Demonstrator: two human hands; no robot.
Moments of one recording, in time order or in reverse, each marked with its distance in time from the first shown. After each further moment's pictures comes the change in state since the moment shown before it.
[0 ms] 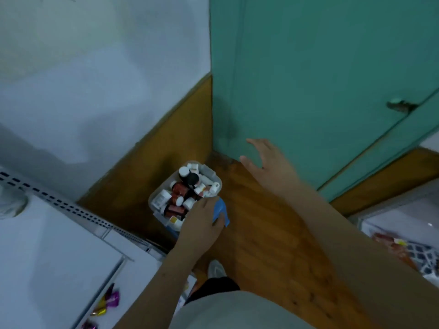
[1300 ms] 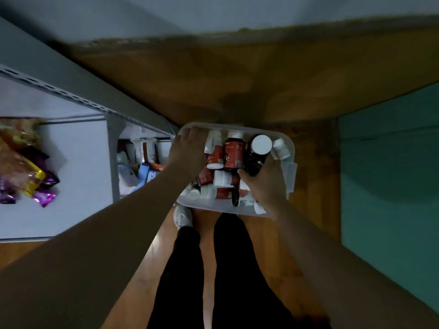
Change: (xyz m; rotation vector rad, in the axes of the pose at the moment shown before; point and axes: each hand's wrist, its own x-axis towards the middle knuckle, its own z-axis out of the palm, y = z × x) left_hand 0.204 -0.306 0.085 0.180 0.093 -0.958; right_hand 0.258 0.115 0.424 -0.106 -0.799 -0.104
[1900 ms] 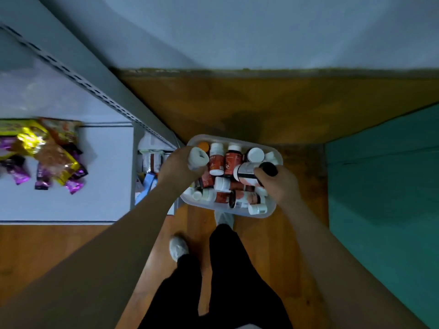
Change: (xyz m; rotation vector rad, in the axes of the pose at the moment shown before) left_hand -0.089 -0.007 -0.051 -0.594 0.156 -0.236; right_hand -0.057 -0.044 -0.101 0.202 -0.123 0.085
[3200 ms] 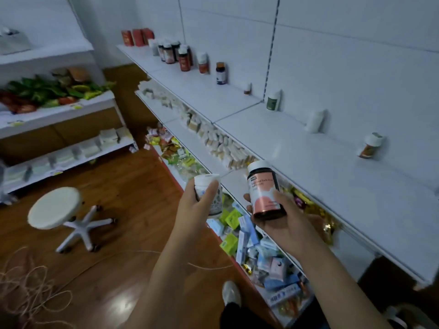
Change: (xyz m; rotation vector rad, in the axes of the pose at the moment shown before) left_hand -0.531 -0.273 -0.368 -1.011 1.128 -0.145; right_hand -0.498 -0.290 0.377 0.597 -1.341 -0.183
